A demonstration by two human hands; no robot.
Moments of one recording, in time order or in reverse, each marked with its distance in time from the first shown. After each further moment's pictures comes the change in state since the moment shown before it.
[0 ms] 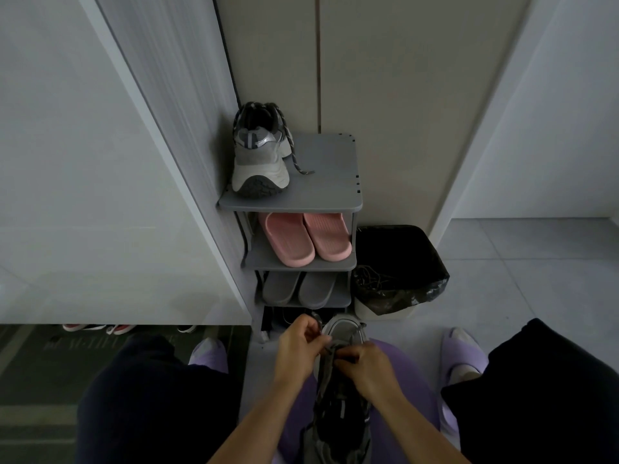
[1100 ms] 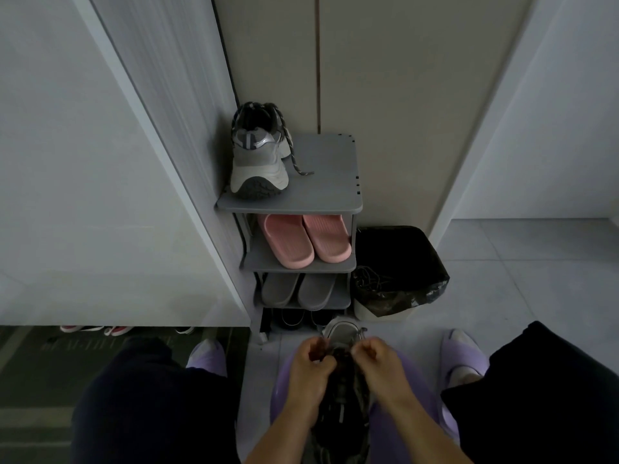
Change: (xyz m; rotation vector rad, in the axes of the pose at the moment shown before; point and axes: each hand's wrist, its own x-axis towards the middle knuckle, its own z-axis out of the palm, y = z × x) left_hand -0.030 0.004 0.020 -0.337 -0.026 -0.280; right_hand 0.006 0.017 -0.001 0.421 0.146 0.146
